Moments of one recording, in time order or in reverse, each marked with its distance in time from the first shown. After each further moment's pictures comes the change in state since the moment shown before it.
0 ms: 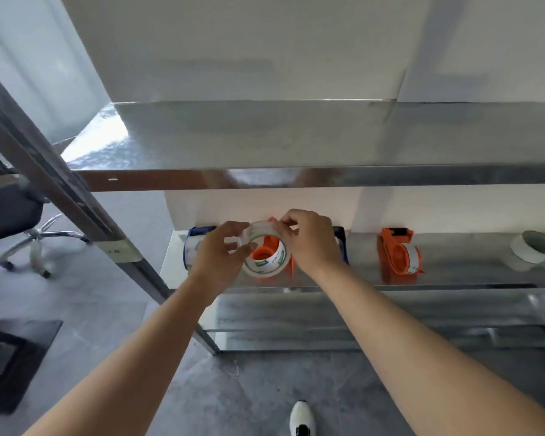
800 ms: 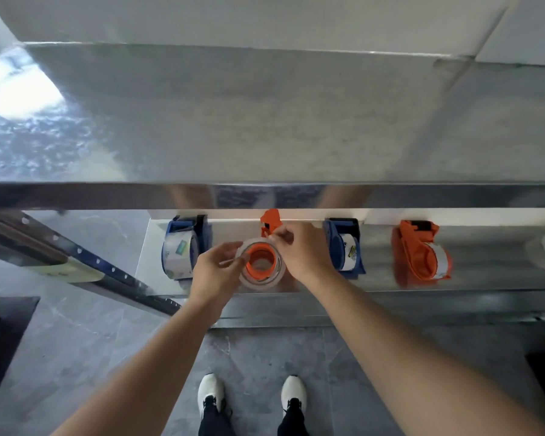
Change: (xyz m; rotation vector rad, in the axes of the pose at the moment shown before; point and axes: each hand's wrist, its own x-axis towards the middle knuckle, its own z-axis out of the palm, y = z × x) left_hand 0.071 -0.098 0.038 -0.227 0.024 -0.332; right_hand 0.054 0.075 0.088 -0.071 -0.167 0.220
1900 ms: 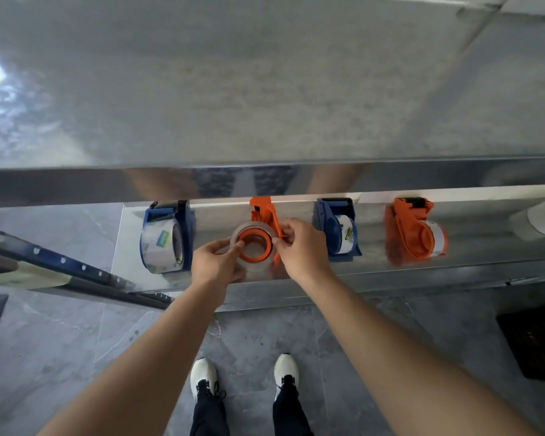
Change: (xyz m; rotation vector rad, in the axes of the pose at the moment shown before) left_hand 0.045 -0.041 0.024 -0.084 0.052 -0.323; right_hand -0.014 0.018 0.016 0.030 0.025 0.182
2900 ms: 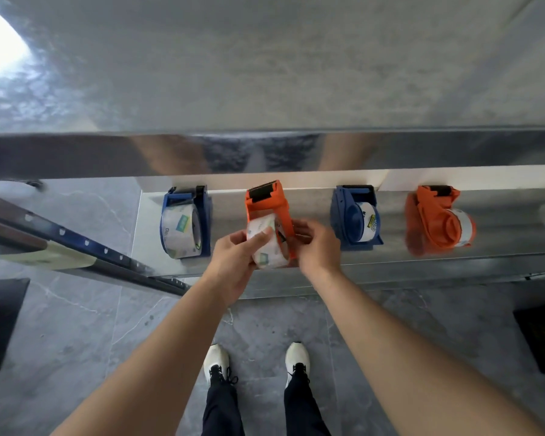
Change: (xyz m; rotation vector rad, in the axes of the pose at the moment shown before) left_hand -0.036 0.010 -0.018 -0.253 -0.354 -0.012; right_hand -0.005 0.021 0.038 0.368 0.088 0.193
